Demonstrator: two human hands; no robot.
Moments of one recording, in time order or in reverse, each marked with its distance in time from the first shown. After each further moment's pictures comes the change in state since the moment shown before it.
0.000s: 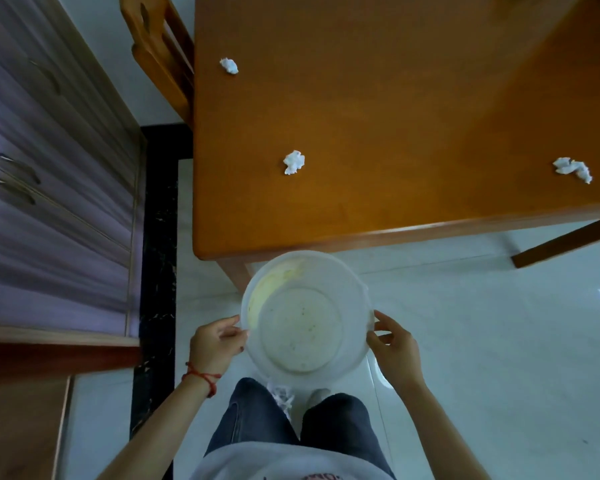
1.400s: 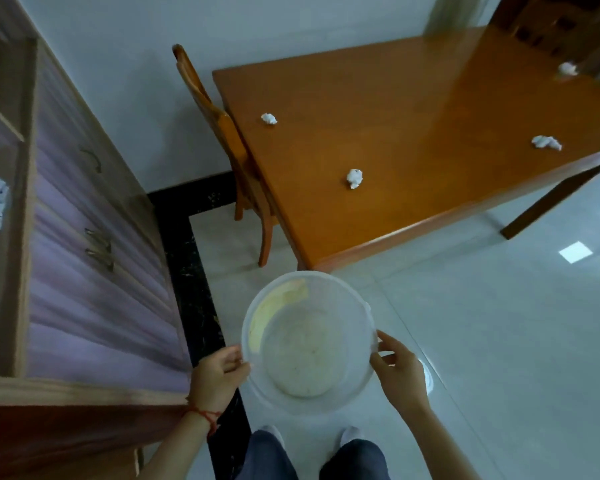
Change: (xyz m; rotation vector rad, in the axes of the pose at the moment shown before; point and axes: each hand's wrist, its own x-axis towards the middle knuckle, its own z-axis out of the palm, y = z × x) left_hand 0.025 -0.053 -0.277 0.119 -0.218 0.253; right_hand -0.170 -0.102 0.235 0.123 0.251 0.051
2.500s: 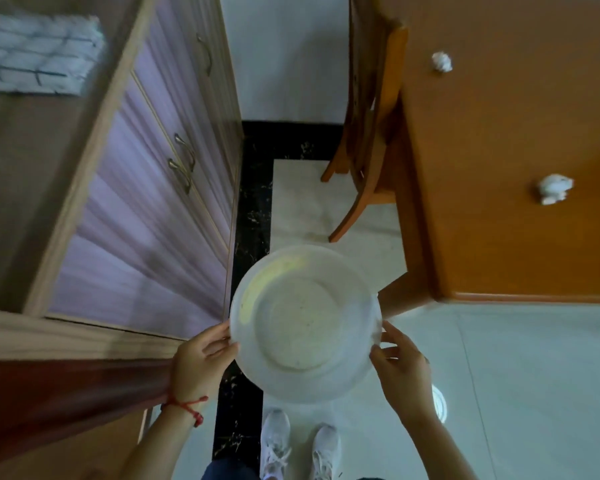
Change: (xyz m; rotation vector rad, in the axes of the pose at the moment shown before) left_hand 0.069 -0.123 -0.059 -0.267 0.396 -0.126; right_hand 0.103 -0.016 0.178 -0.170 -0.280 -0.285
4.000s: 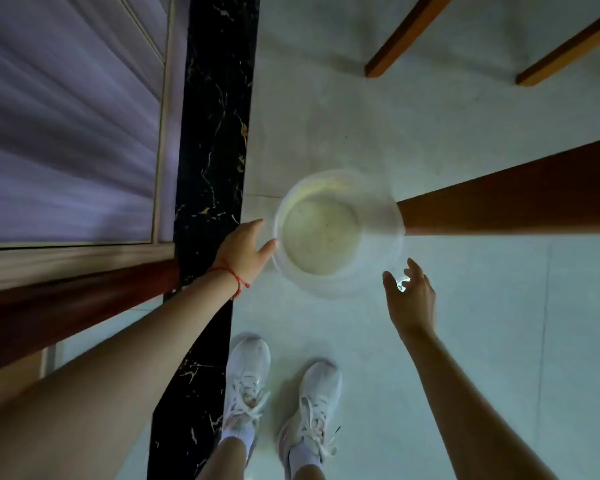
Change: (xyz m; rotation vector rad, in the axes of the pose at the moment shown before) left_hand 0.210 -0.354 0.199 0.629 -0.325 -0.148; right_hand 0.182 0.343 0.213 -0.407 -0.101 0.308
